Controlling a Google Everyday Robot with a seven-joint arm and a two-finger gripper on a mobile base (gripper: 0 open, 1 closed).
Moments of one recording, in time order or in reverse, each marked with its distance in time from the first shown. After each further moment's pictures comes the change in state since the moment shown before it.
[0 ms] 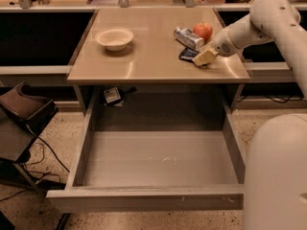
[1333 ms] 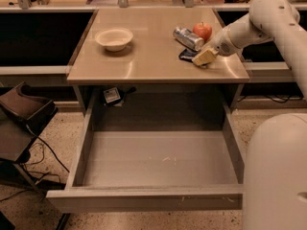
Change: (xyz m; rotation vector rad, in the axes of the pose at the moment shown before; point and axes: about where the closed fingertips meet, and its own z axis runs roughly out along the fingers) arm -0.002 0.000 -0.002 0.000 0.000 0.000
